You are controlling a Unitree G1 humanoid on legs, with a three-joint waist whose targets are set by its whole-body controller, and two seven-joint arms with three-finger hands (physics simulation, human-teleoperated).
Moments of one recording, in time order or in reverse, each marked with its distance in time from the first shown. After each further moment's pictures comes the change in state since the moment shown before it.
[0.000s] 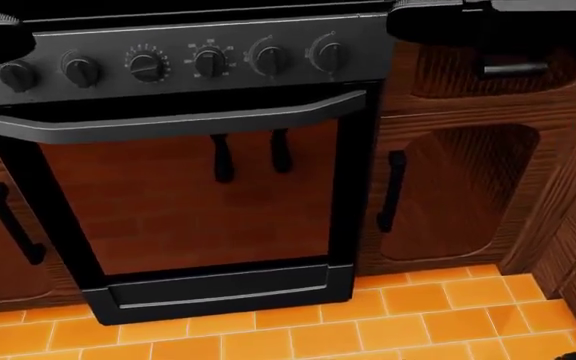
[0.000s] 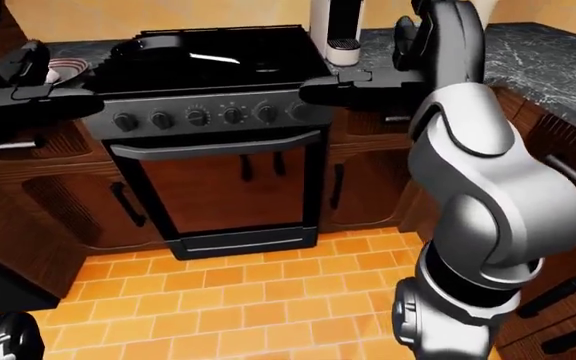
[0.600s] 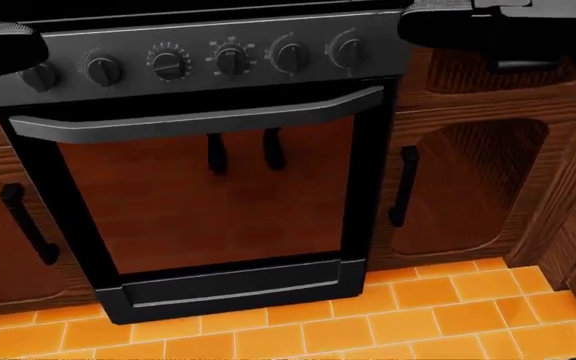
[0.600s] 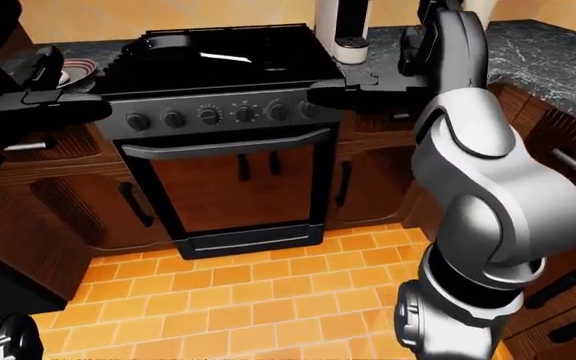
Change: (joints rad) left arm 0.010 0.003 -0.016 0.005 -0.049 -0.009 0.014; right arm 0.020 -0.008 -0.016 0.015 0.012 0.004 -0.019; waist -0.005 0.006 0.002
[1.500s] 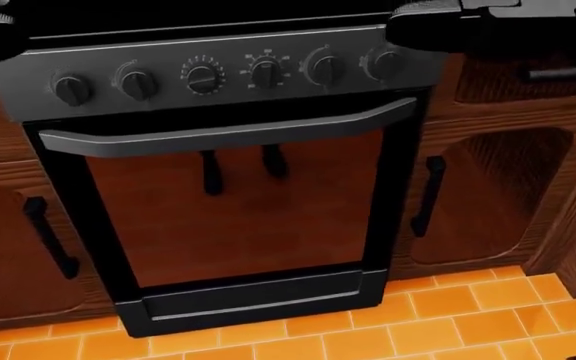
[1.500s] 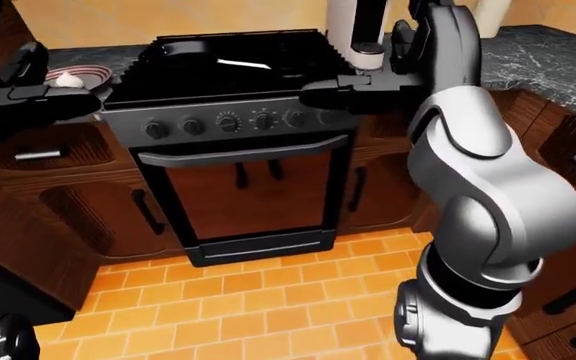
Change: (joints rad) left arm 0.000 0.013 0.019 0.004 0.007 -0.009 0.011; right arm -0.006 0.000 0.019 -0.009 0.006 -0.014 0.021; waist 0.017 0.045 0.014
